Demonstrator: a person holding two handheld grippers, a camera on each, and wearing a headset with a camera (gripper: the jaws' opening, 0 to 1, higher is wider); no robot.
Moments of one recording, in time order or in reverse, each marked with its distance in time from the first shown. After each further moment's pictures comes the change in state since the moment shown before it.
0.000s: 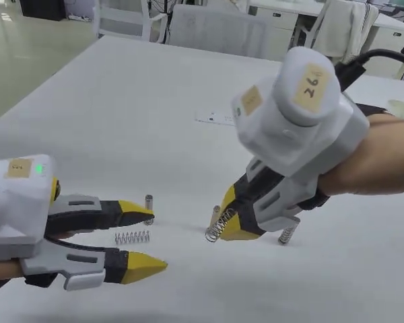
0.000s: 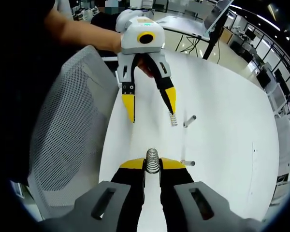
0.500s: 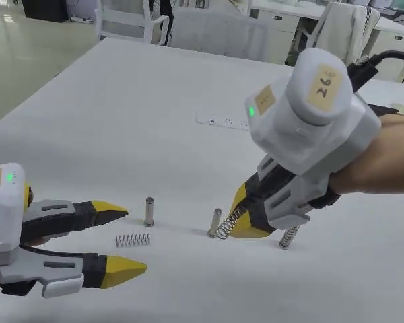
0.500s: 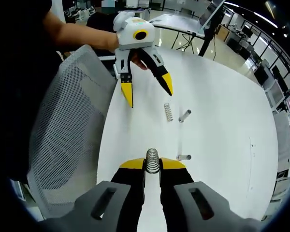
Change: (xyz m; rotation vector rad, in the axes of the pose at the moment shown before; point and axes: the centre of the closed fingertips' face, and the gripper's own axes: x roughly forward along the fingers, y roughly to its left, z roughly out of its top) left arm -0.019 0.017 -0.012 -0.049 -0.011 0.100; right arm -0.006 -0.008 -0.010 0.024 0.014 -0.017
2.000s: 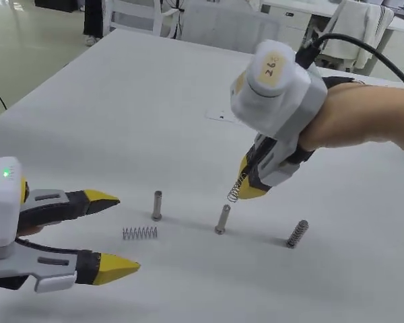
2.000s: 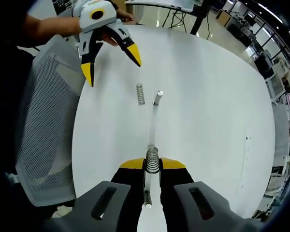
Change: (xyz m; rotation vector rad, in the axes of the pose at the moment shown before) left arm -0.011 0.012 -0.012 0.055 0.027 0.042; right arm 0.028 -0.074 -0.022 0.007 0.182 -0.011
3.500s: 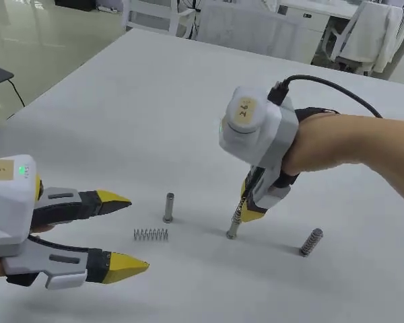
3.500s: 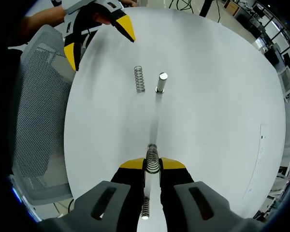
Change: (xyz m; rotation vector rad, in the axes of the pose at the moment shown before) left arm -0.002 0.002 0.001 -0.001 0.006 0.009; right arm 0.049 0.001 -0.012 -0.003 0.110 0.080
